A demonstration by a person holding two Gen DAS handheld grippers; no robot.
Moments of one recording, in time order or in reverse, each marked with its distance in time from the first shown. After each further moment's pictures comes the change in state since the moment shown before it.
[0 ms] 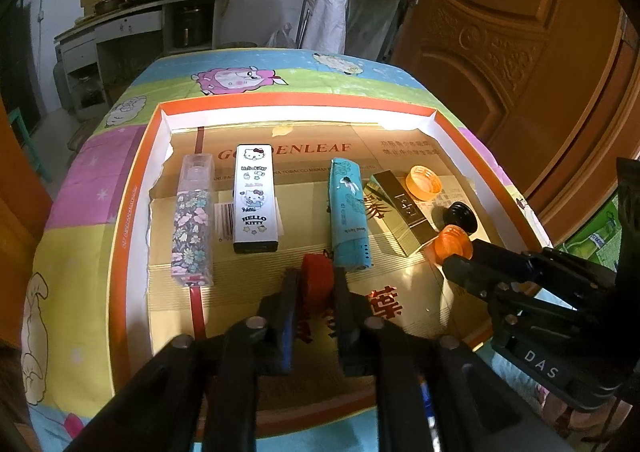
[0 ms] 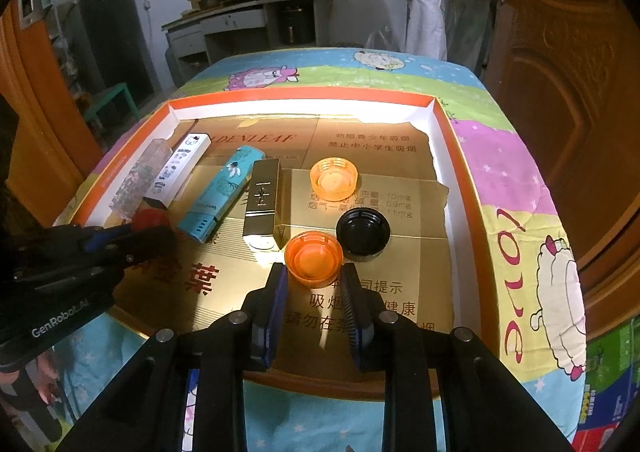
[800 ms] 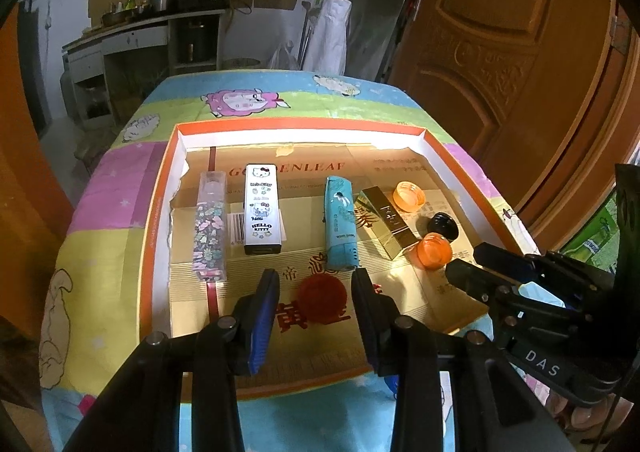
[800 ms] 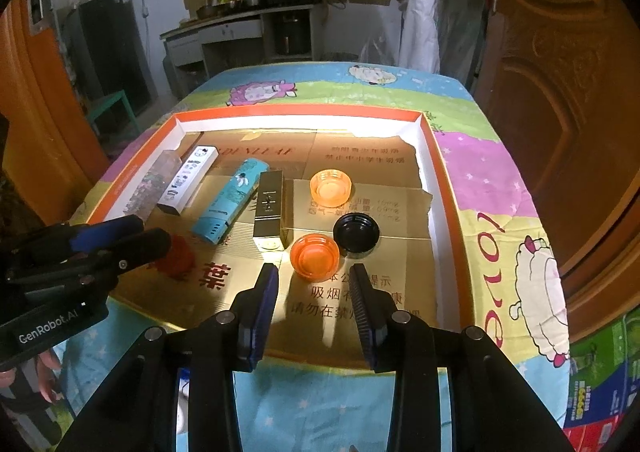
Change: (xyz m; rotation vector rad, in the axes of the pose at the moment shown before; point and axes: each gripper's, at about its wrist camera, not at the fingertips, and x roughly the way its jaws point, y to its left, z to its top) left arm -0.030 -0.004 -0.005 0.000 -0.066 0.007; right arm -0.028 0.004 -0.003 0.006 -0.039 -0.019
